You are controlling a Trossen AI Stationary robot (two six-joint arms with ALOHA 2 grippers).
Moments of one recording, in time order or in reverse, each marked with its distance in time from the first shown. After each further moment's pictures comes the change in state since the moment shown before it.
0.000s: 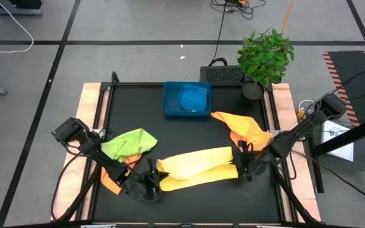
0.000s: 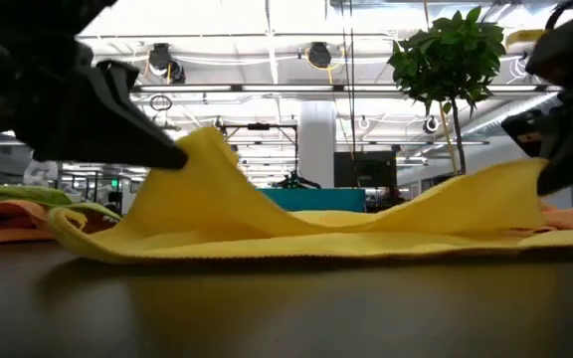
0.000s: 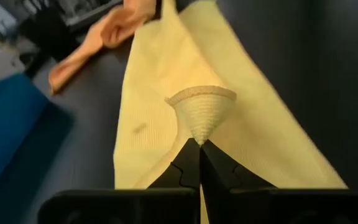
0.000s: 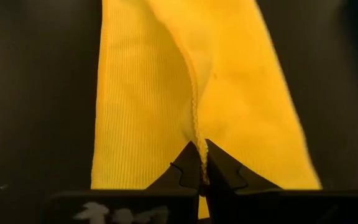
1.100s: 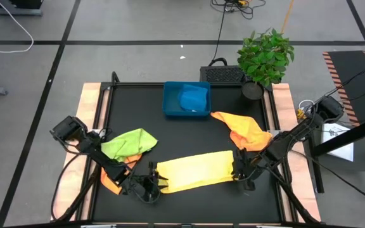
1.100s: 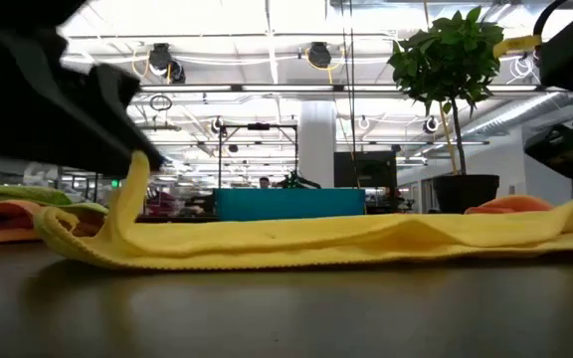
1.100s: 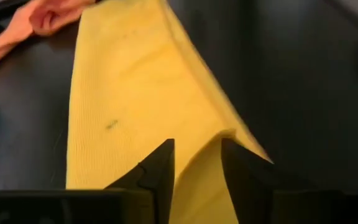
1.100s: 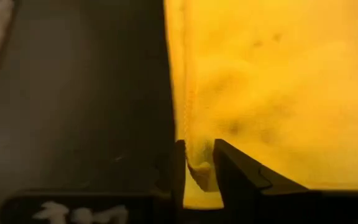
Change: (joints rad) left arm -0.015 -0.041 0.000 -0.045 0.224 -0.079; right arm 0.008 0.130 0.091 -0.020 -0.327 0.203
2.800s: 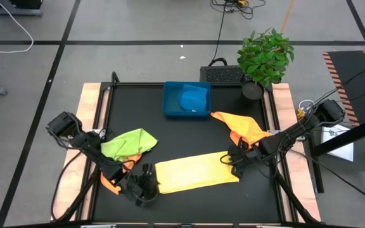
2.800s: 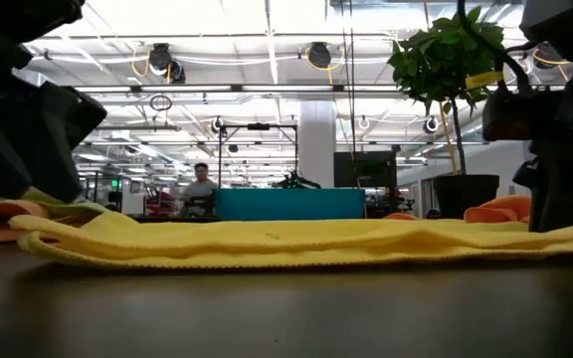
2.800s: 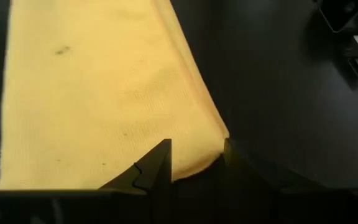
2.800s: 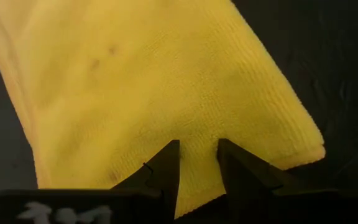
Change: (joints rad) left arm -0.014 -0.084 0.001 -0.239 0.189 -0.286; right arm -0.225 0.078 -0.034 -0.100 0.041 0.214
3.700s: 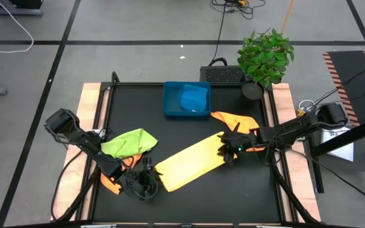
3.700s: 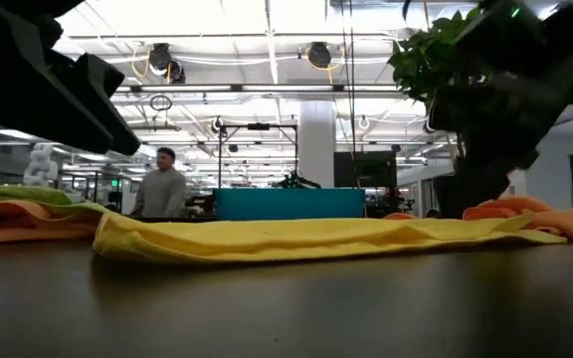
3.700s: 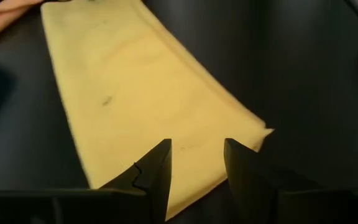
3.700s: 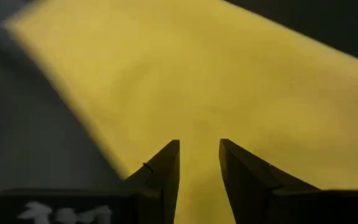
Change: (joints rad) left arm 0.028 -0.061 0.003 -0.034 -0.180 0.117; right arm -0.282 -0.042 -0.028 0.349 -0.182 -0.222
